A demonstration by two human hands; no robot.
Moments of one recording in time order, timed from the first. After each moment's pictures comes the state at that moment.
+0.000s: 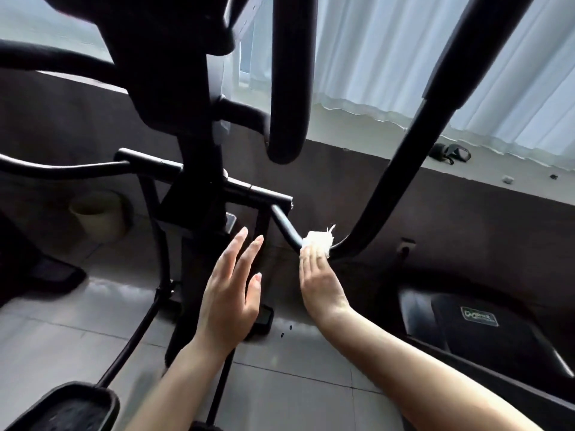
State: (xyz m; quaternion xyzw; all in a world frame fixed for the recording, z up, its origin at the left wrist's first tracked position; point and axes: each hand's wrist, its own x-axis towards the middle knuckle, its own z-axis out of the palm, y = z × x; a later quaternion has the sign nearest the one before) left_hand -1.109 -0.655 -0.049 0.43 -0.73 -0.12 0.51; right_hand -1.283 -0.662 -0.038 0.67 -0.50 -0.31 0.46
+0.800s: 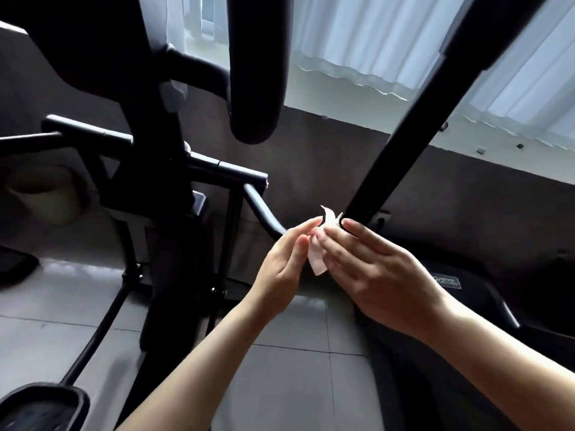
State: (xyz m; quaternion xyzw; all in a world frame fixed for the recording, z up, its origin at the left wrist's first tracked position) left_hand -1.206 -0.686 -0.035 0.26 -0.63 -0.54 0.50; right_hand -1.355 -0.616 0.060 0.83 -0.37 -0.05 0.42
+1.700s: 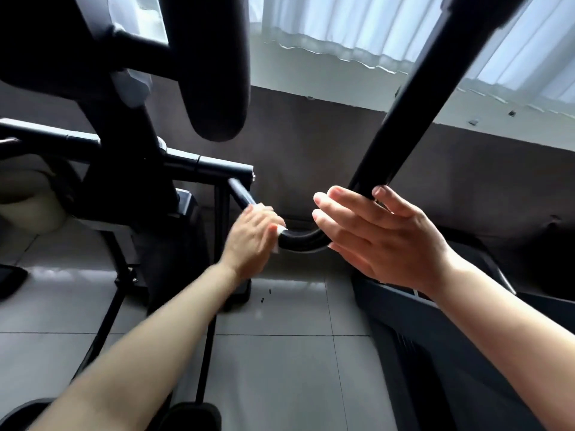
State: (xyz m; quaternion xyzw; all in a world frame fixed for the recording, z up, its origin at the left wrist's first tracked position) left_hand -1.205 -0.792 -0.107 0.32 -0.83 -0.17 0.42; right_hand -1.385 -0.657 0.066 0.77 -0.33 0.01 0.55
